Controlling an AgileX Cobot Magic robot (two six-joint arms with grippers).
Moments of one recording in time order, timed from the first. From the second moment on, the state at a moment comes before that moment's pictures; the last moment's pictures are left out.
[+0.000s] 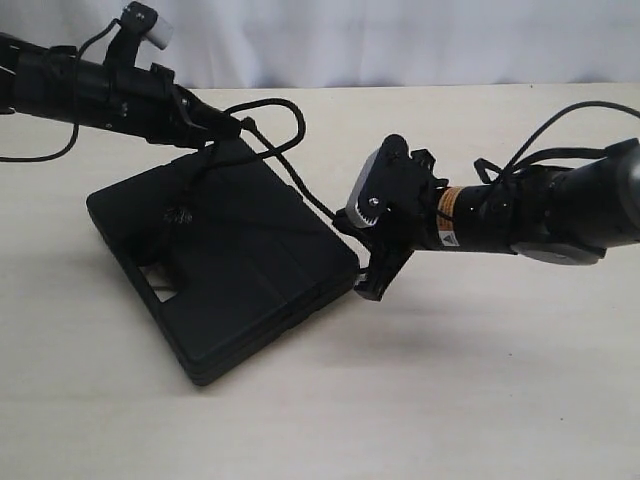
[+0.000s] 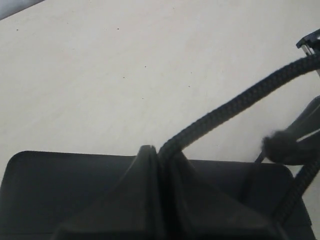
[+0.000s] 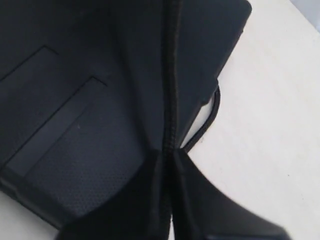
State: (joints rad) left arm 0.03 1.98 -1.24 -1.41 0.85 1.70; right arm 0.35 1.87 -0.83 -0.97 -0.48 0.25
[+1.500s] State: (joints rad) left arm -0.03 1.95 -1.24 -1.55 1.21 2.06; right arm 0.35 1.87 -0.83 -0.74 -0.72 0.36
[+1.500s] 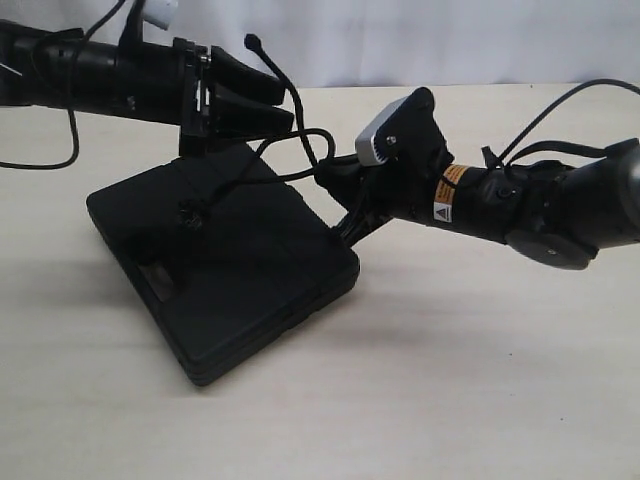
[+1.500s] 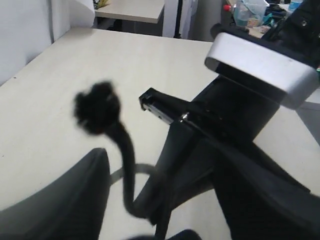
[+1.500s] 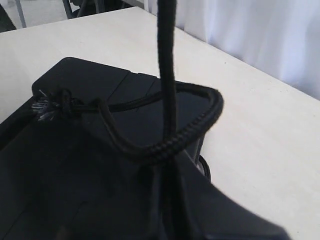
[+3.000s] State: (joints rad) left arm -0.08 1.95 -1.24 -1.60 1.15 2.03; right arm 0.41 1.50 -0.84 -0.72 -0.13 0.44
